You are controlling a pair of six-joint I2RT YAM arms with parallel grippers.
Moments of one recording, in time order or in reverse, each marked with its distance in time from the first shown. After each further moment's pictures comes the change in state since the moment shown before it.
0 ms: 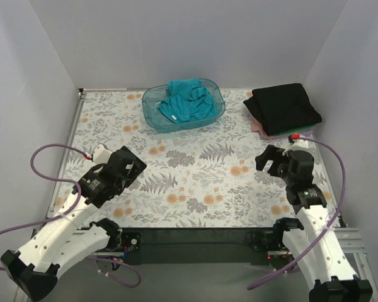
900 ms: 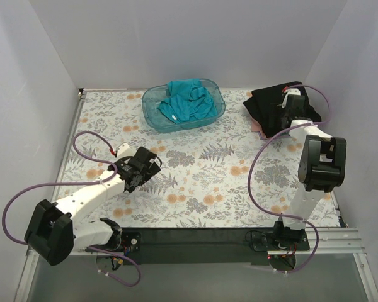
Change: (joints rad) left arm 0.000 0.344 -0.127 0.269 0.007 0.077; right arm -0.186 1.138 0.656 0.225 0.178 -0.384
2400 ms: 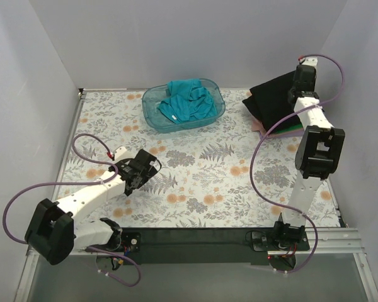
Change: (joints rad) left arm 0.000 -0.008 -0.027 -0.042 -0.060 -0.050; right arm 0.001 0.178 0.490 -0.080 0.386 -0.075
